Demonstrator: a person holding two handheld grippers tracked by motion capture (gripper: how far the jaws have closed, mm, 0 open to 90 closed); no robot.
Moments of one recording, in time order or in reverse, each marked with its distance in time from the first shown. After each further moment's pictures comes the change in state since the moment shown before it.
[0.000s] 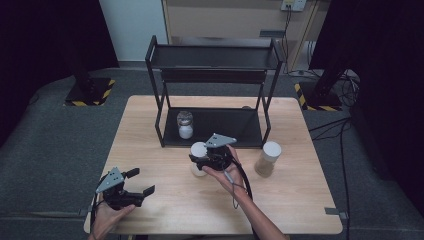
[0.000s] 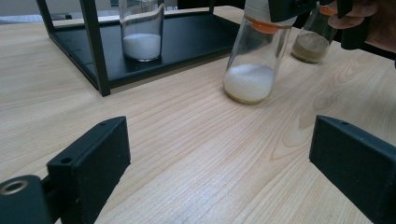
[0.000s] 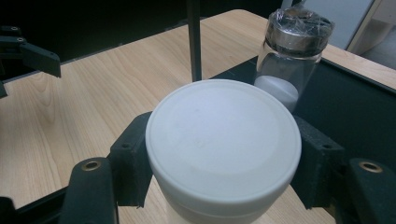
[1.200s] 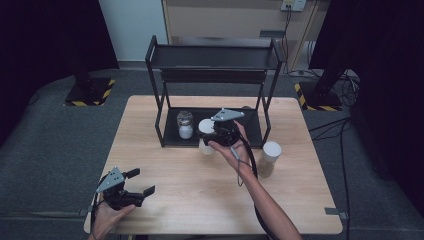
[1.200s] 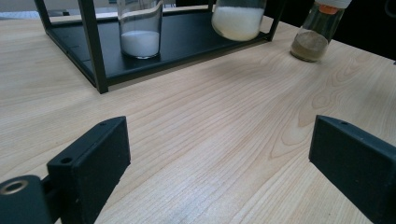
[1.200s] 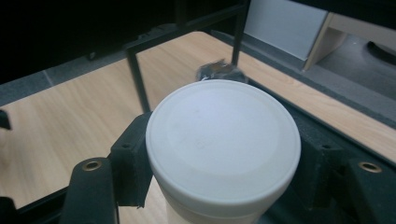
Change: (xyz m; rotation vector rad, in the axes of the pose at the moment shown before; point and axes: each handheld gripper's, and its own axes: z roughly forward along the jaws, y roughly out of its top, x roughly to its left) left arm 0.001 0.000 0.001 0.009 -0.006 -0.009; right arm -0.032 0.060 -0.014 0.007 -0.106 0.021
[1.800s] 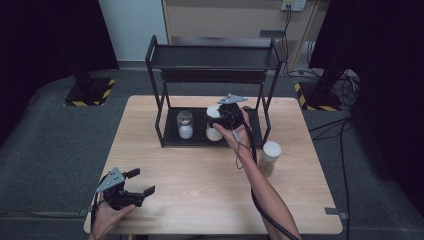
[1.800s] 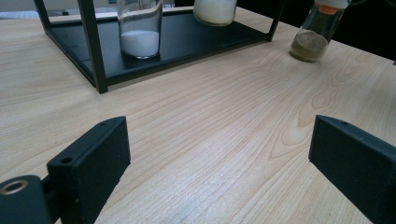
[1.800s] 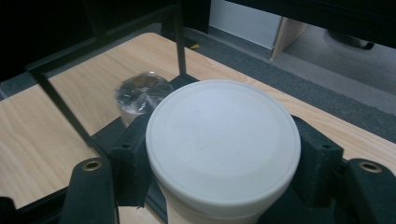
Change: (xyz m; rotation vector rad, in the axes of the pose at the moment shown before) left arm 0.001 -0.001 0.000 -0.003 -0.002 -0.001; right arm -0.032 0.014 0.028 0.026 -0.117 0.079
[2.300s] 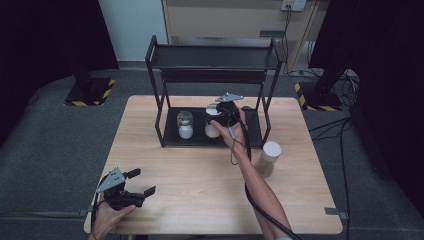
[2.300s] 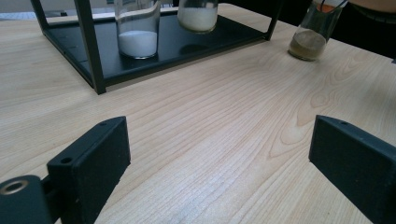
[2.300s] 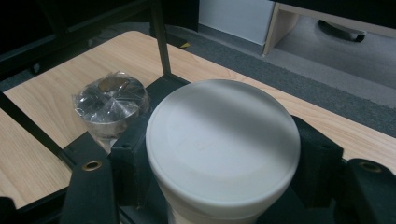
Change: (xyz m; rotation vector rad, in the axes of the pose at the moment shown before) left arm 0.000 0.000 0.000 -0.001 -0.002 0.005; right arm -0.003 -0.006 0.031 0.006 -0.034 0.029
